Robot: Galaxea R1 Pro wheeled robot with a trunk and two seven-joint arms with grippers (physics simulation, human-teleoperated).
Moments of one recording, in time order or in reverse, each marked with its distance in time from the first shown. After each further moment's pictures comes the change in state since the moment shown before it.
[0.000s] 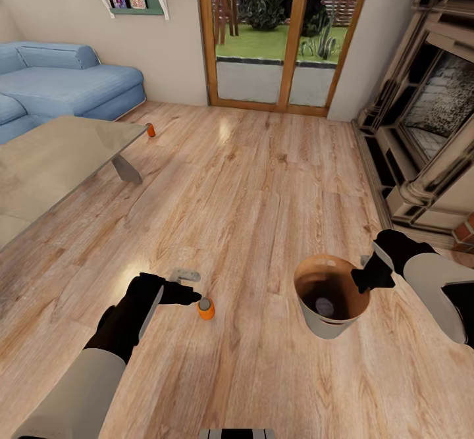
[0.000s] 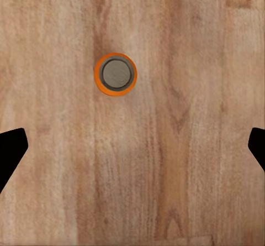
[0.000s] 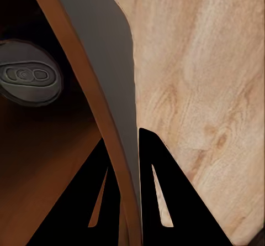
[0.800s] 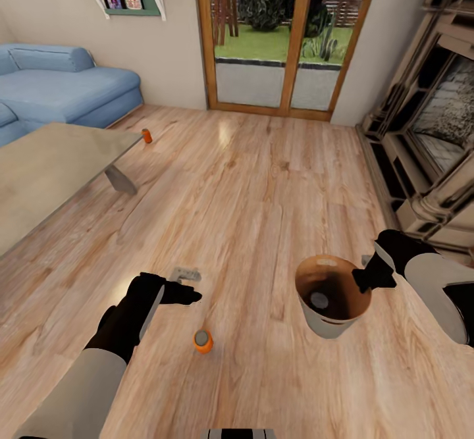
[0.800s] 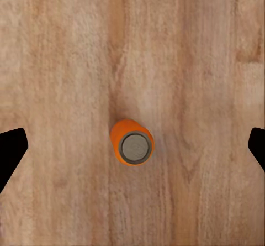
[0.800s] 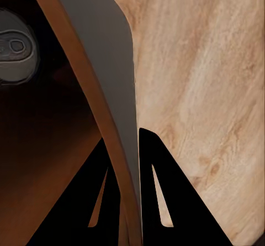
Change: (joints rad) left arm 0.000 -0.004 0.000 -0.003 0.005 0.004 0.010; right arm 0.002 -0.005 0.002 -0.005 0.000 0.000 0.000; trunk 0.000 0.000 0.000
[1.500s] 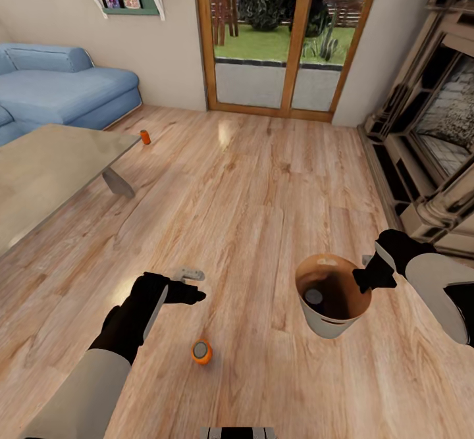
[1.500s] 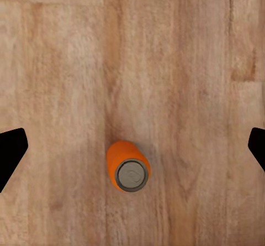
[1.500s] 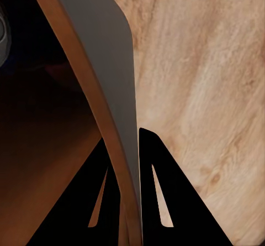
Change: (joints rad) left arm 0.003 -0.021 -0.001 -0.010 -0.001 0.000 0.003; right arm 0.000 -0.003 -0.004 0.000 -0.004 0.001 0.000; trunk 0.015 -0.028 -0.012
